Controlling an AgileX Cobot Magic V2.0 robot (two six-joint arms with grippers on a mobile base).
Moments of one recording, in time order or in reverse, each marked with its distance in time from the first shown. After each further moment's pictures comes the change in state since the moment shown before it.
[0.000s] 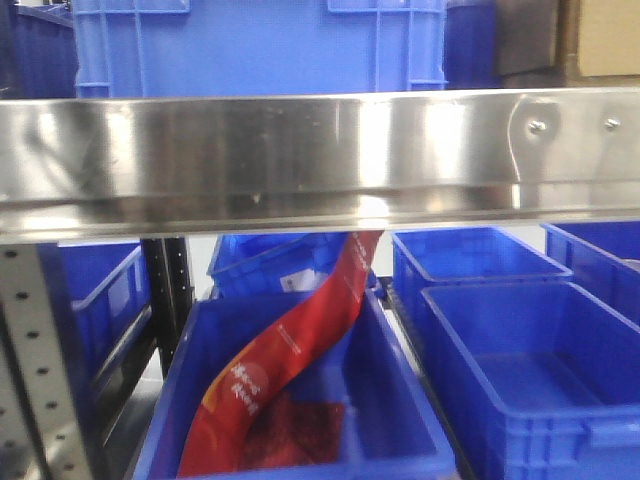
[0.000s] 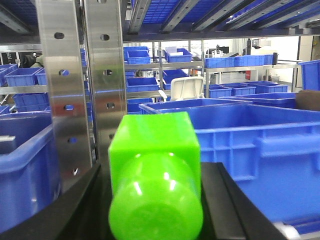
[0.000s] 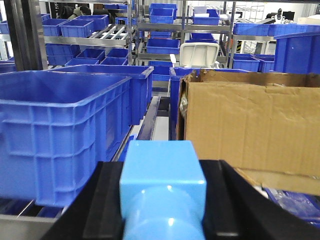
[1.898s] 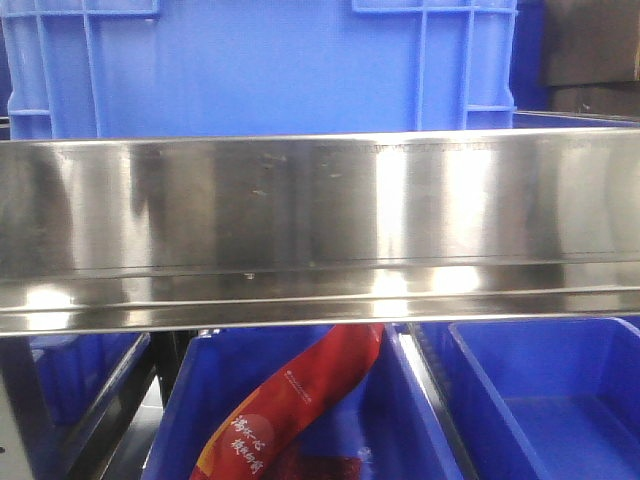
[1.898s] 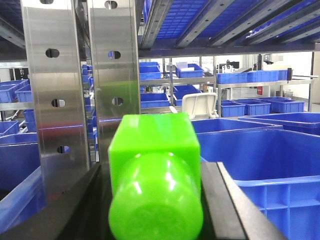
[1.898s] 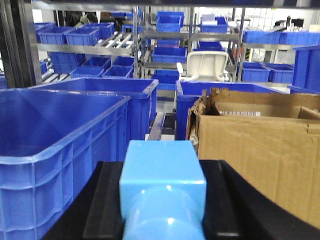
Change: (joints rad) left arm 0.000 0.000 0.000 0.000 -0.061 0.000; right arm 0.000 0.000 0.000 0.000 -0.032 0.000
